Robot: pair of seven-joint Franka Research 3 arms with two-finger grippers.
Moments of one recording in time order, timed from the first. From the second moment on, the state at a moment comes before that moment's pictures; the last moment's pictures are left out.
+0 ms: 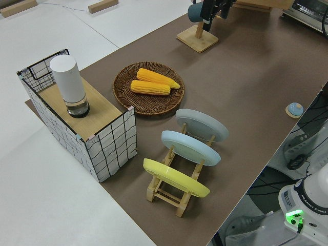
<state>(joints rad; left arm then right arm) -0.12 -0.03 0.07 -1.60 -0.02 1.57 -0.04 0.21 -0.08 -0.01 -1.65 -0.03 1.57 0.27</state>
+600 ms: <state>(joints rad) -0.12 -0.03 0.07 -1.60 -0.02 1.57 -0.04 0.23 -0.08 0.11 -1.65 0.05 1.57 0.66</state>
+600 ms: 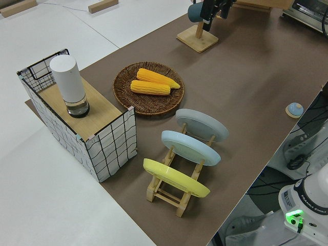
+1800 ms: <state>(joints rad) -0.12 -0.03 0.07 -1.60 -0.02 1.57 -0.04 0.29 0.05 0.19 -1.68 0.06 1.78 1.29</state>
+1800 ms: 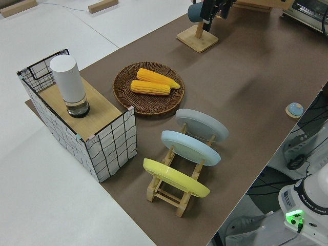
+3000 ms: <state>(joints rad) -0.12 -0.03 0.07 -1.60 -0.02 1.57 -0.04 0.32 0.11 0.09 -1.75 -0.01 1.89 1.30</state>
